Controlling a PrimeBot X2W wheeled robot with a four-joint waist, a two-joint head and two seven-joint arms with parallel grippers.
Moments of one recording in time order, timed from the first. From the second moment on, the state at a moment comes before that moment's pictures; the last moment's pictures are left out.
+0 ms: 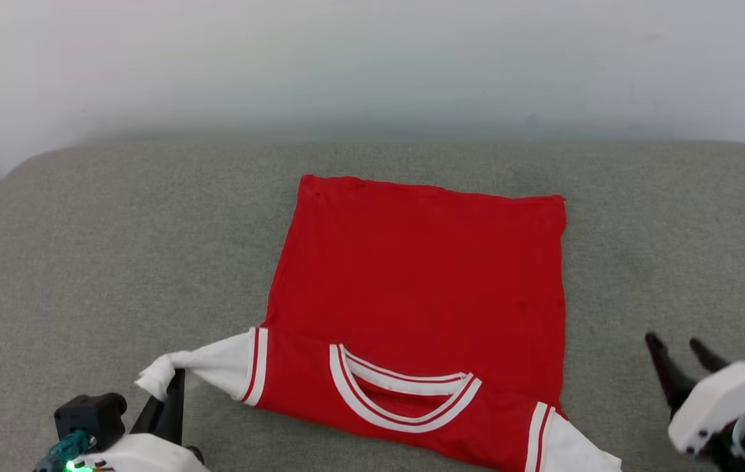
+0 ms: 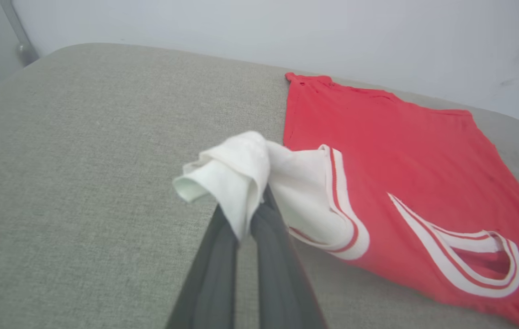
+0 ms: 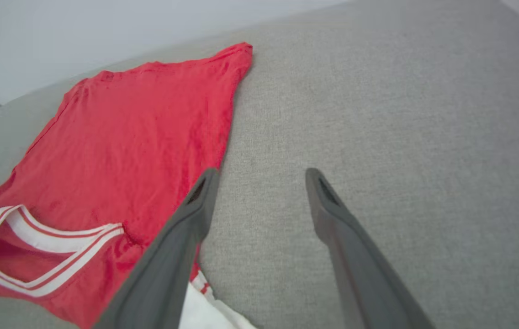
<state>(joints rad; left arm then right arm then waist) 0.07 0.49 -0.38 -0.01 -0.73 0.29 -0.12 0.05 -0.09 -0.16 -0.02 0.33 0.13 0.43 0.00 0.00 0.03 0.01</state>
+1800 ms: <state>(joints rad) 0.00 0.47 -0.37 -0.01 -0.73 0.29 -0.19 -0.49 -0.37 -0.07 0.39 0.30 0.13 0.88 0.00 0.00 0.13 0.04</state>
